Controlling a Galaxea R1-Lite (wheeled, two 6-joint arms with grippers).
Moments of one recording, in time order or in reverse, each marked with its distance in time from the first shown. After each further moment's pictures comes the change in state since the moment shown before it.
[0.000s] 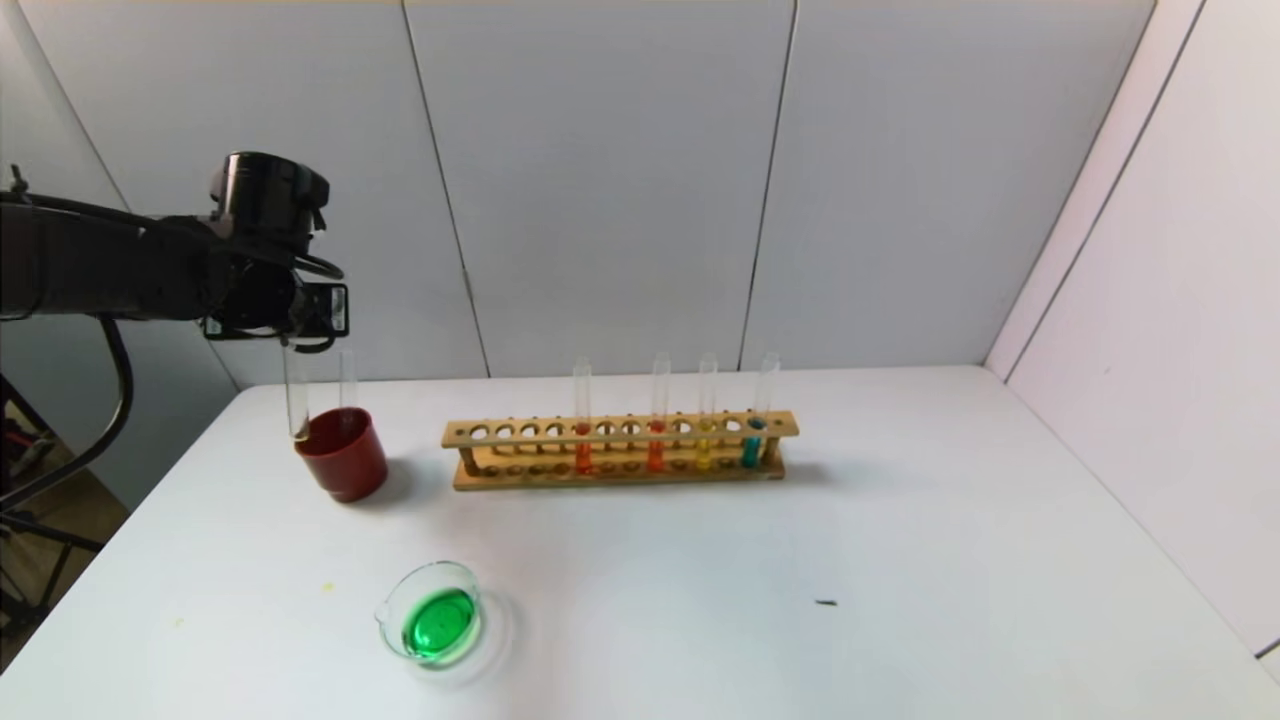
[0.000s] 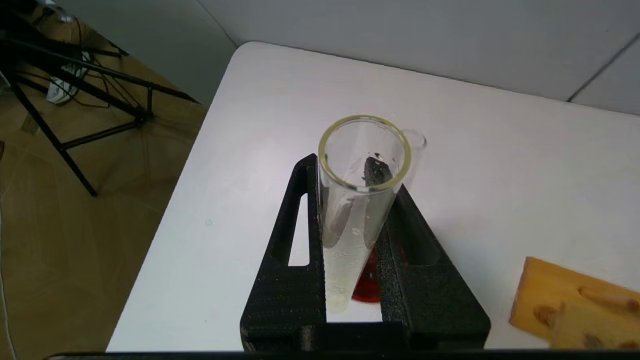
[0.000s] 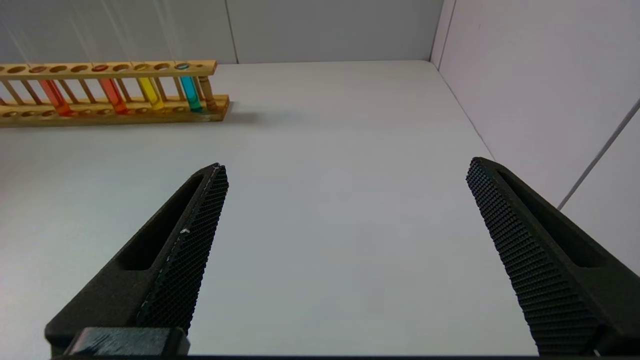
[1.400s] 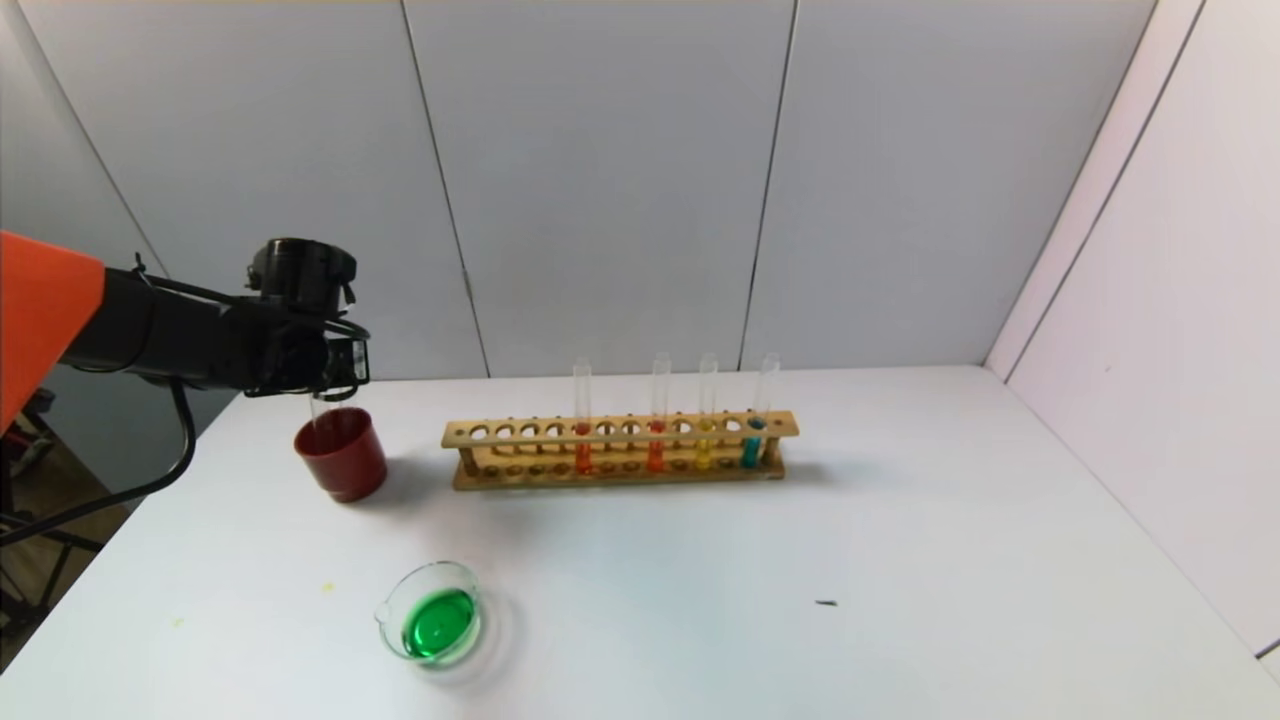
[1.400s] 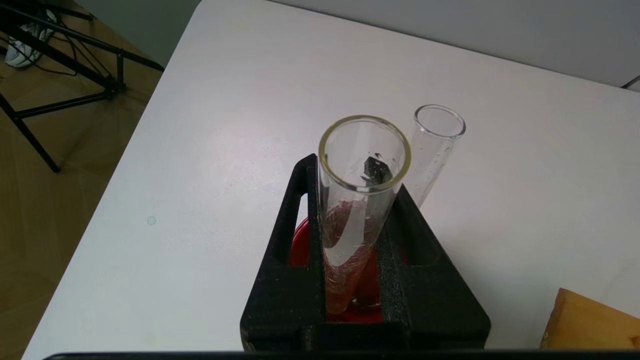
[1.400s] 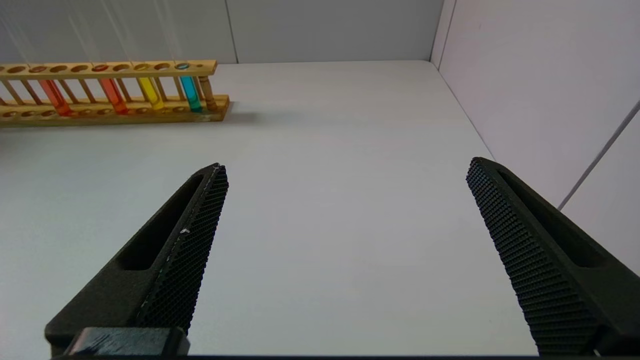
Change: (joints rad) left arm 0.034 0.124 0.148 -0.227 -0.035 -0.060; right arm 0.000 0.000 0.000 0.000 0.000 0.000
